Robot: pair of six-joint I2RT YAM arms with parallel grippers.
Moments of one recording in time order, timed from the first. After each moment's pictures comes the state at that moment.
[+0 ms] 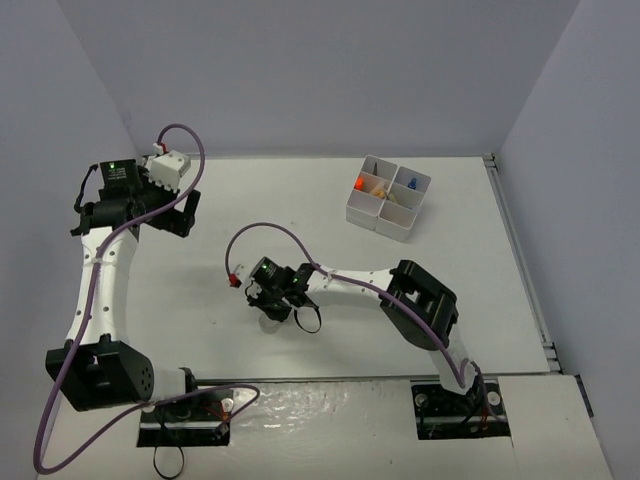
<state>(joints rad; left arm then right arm) 0.15 1.33 1.41 -0.83 0.30 0.47 1.09 2.05 1.40 -0.35 -0.09 -0.04</state>
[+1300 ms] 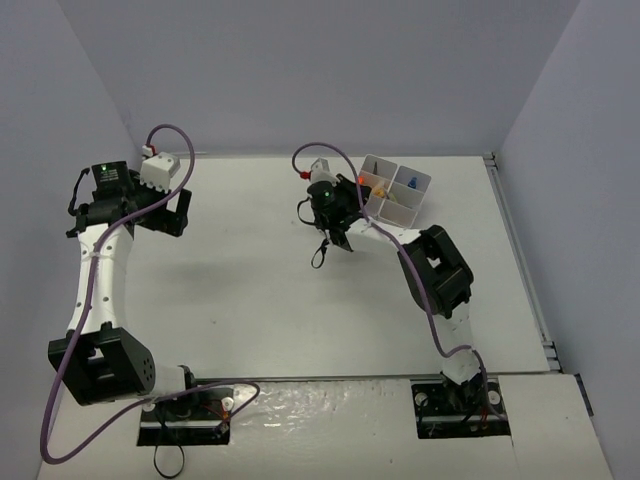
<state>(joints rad) 0.22 1.36 1.38 -0.79 0.33 0.47 0.67 2.10 1.45 0.24 1.06 -0.63</state>
